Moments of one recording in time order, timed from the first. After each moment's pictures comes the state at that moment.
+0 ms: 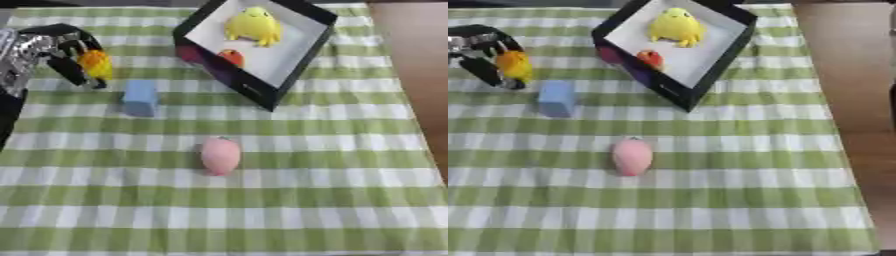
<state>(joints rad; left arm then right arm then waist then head) -1.05 0.51 -0.13 -0.70 -0.90 -0.12 -0.53 -0.71 -0.53 0.03 -1.88 -0.36 0.20 -0.05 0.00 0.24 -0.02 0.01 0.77</state>
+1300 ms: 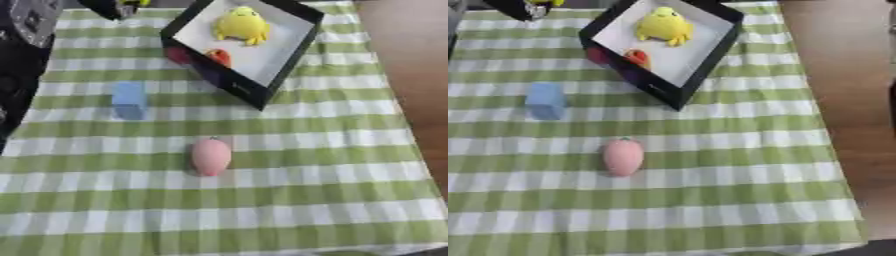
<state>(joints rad) -1.18 0.40 -0.15 -0.96 -0.92 -0.09 -0.45 -0.74 -0.50 0.04 -1.88 -0.37 0.19 -0.04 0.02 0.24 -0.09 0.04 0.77</state>
